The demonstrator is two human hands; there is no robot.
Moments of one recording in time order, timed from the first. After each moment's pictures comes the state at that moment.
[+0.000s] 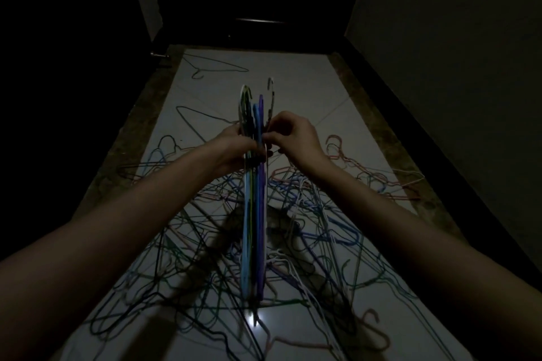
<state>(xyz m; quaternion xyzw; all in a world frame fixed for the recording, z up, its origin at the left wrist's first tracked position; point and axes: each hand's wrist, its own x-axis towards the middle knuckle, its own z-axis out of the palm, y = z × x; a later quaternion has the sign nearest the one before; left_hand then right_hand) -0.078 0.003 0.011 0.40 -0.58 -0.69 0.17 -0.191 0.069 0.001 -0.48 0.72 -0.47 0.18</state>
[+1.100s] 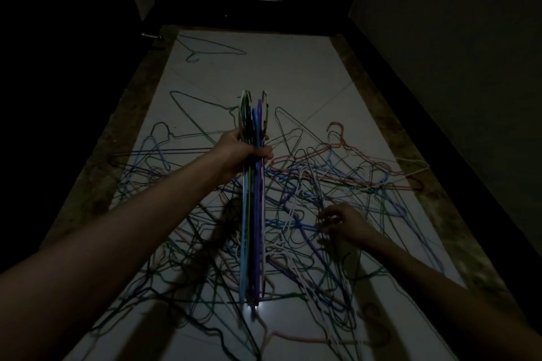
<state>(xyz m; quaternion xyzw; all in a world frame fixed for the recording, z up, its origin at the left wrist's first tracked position) -0.086 0.006 -0.028 0.40 -0.52 -0.72 0.21 -0.268 0.185 -0.148 -0.47 0.82 -0.15 0.30</state>
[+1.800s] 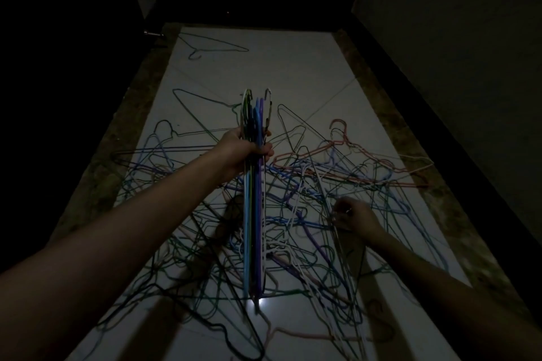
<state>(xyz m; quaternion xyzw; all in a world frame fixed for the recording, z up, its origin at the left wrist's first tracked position) -0.086 0.005 -0.033 0.41 -0.52 -0.73 0.21 -0.272 0.190 -0.161 -0.41 0.87 -0.19 0.20</state>
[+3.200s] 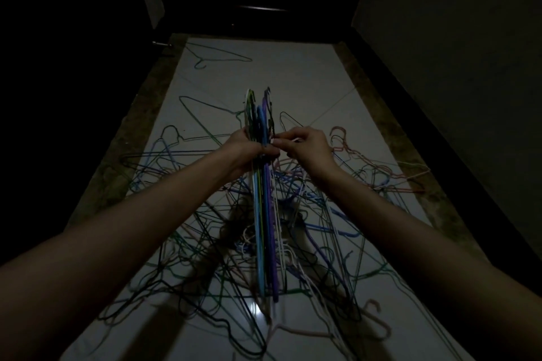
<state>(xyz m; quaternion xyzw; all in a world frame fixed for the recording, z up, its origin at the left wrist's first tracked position) -0.085 0.014 -0.013 0.42 -0.54 -0.71 0.20 -0.191 0.088 -0.021 -0.38 0.71 -0.53 0.28</state>
